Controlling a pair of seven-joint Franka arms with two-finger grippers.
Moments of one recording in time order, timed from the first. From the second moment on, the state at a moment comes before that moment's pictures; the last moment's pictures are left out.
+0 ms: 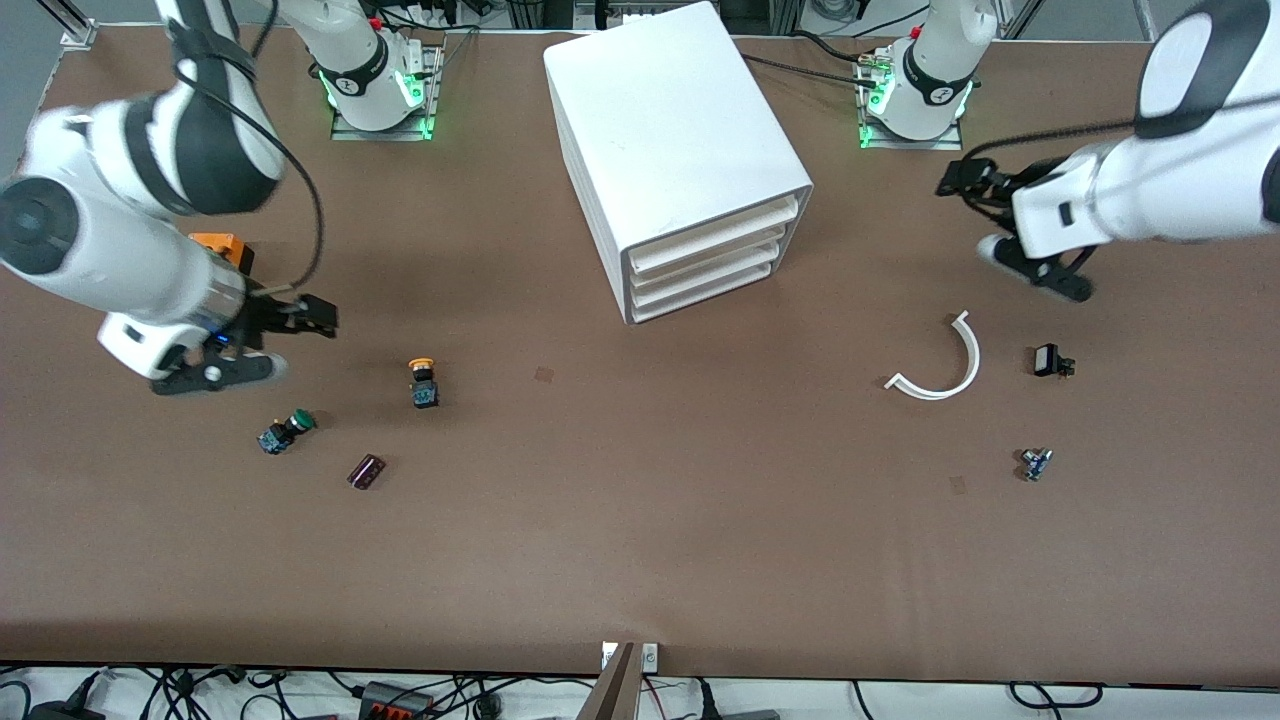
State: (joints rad) left arm -0.03 0.13 -0.08 -1.72 -0.35 1.32 0.26; right arm 0.22 0.29 -0.05 -1.68 0.02 1.86 -0.01
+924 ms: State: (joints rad) left arm -0.06 0.55 -0.09 -1.76 -1.01 1.44 0.82; right arm 0.30 0.61 -0.04 -1.70 0.08 2.14 0.02
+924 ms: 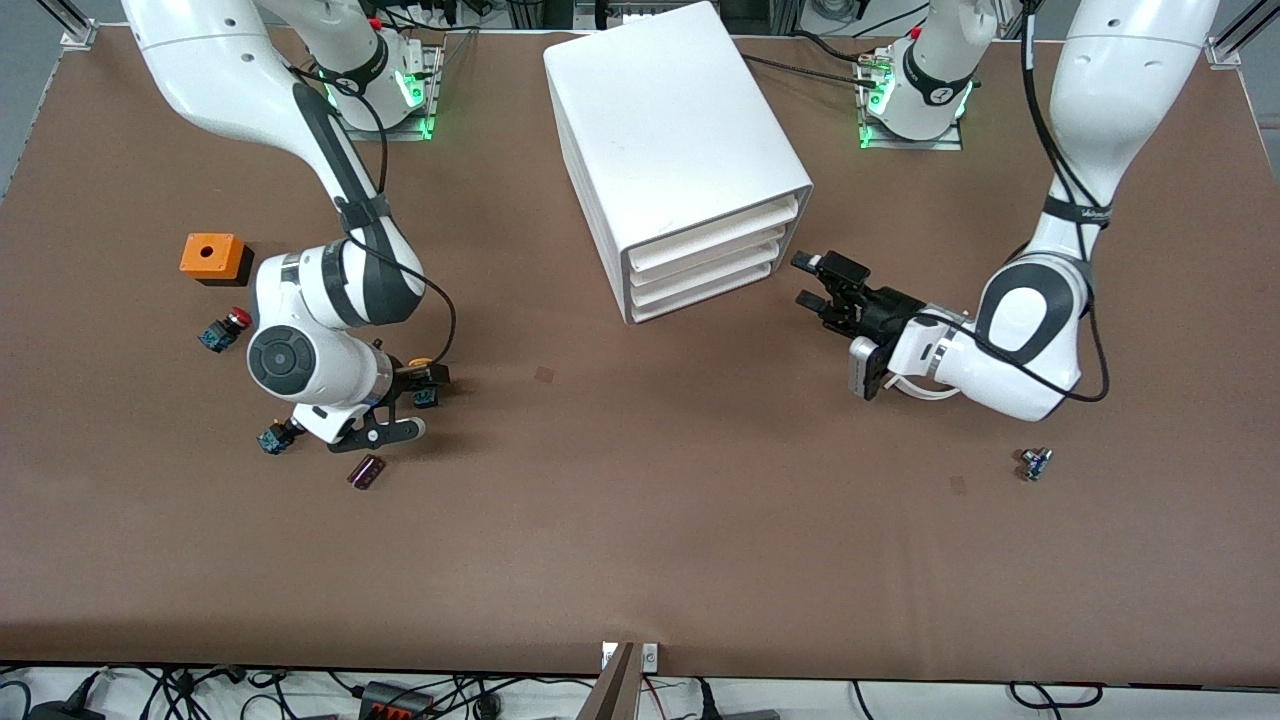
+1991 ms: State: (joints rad) left arm -0.10 0.55 -0.14 -2.01 -1.18 1.44 1.03; right arm 0.30 0.67 -0.04 -1.73 0.08 2.16 0.02
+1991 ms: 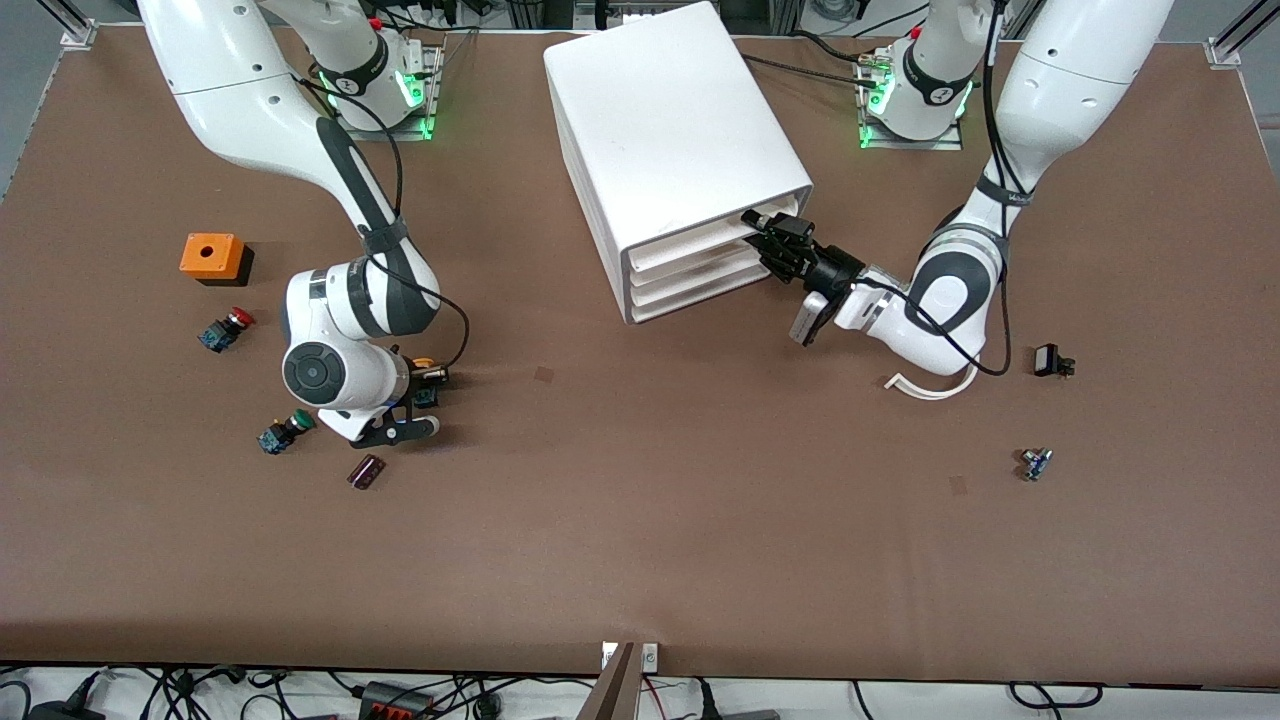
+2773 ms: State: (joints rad) left arm -0.09 0.59 -0.10 -1.92 -1.19 1.43 0.99; right arm 0.31 0.62 -0.03 -1.51 0.08 2.14 0.01
